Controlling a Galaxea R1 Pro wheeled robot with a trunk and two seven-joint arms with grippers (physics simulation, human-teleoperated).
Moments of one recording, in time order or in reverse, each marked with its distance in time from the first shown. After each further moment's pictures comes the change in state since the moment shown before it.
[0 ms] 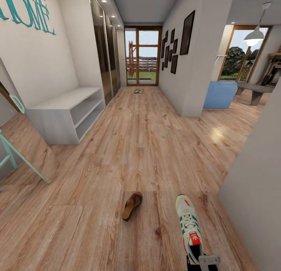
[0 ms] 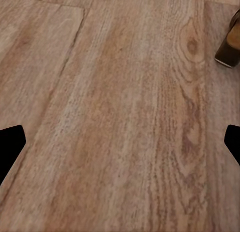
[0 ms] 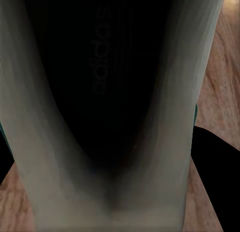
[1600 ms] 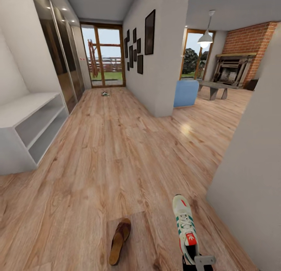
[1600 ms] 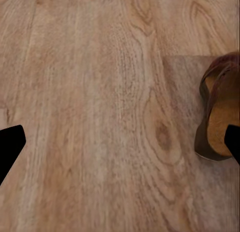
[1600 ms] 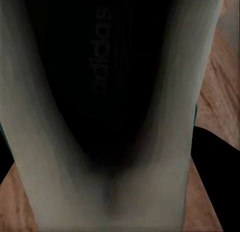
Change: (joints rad) left arm 0.000 0.000 -0.001 0.000 0.000 0.000 0.001; right arm 0.000 0.029 0.001 0.001 0.001 0.000 0.000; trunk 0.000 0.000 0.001
